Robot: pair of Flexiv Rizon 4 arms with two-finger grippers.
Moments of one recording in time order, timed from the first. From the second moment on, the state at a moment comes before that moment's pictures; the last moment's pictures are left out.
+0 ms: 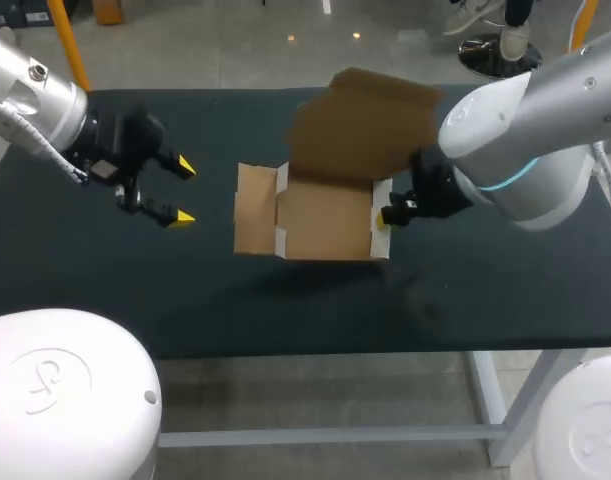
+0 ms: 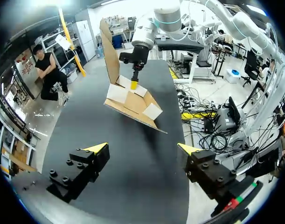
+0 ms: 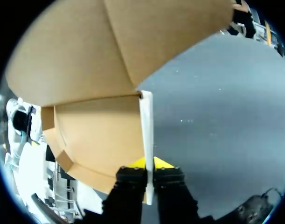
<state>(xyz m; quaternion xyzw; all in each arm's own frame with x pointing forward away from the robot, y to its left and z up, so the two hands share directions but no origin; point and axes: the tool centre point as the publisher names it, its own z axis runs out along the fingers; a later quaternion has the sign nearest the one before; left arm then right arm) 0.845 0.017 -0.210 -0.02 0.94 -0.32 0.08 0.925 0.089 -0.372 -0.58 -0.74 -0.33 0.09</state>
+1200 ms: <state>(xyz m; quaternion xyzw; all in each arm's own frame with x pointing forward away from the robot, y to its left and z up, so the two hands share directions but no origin) 0.834 0.018 -0.228 -0.02 0.96 -0.26 0.08 0.887 0.091 -0.380 -0.69 -0.71 -0.13 0.09</state>
